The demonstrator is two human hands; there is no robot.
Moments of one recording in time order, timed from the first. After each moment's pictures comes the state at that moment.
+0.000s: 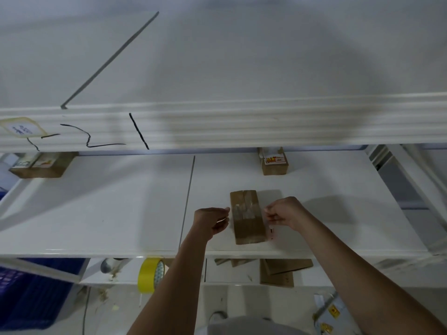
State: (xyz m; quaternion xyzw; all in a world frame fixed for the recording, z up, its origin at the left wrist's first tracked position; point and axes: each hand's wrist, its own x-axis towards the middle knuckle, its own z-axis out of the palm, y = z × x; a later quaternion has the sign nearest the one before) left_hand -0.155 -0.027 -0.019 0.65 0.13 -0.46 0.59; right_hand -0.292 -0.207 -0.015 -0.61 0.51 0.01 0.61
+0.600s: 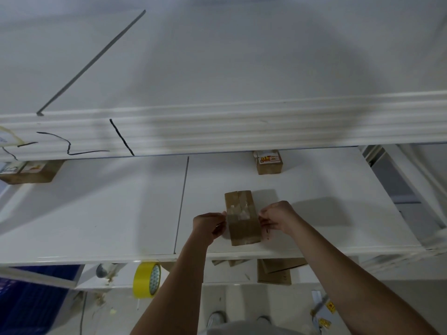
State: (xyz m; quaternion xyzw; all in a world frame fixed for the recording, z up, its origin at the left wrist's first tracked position) left_hand -0.162 -0.036 -0.040 0.65 0.17 -0.45 0.59; right_hand -0.287 -0.202 -0.035 -0.59 0.54 0.02 0.60
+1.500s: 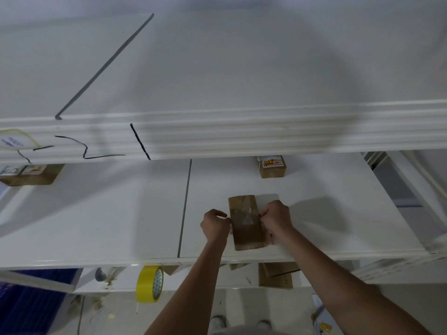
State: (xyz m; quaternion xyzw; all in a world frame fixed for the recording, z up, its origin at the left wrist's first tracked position) left_hand -0.174 -0.052 -0.053 0.83 0.03 -0.27 0.49; right_hand -0.272 -0.175 -0.032 -0.79 0.50 0.00 0.36
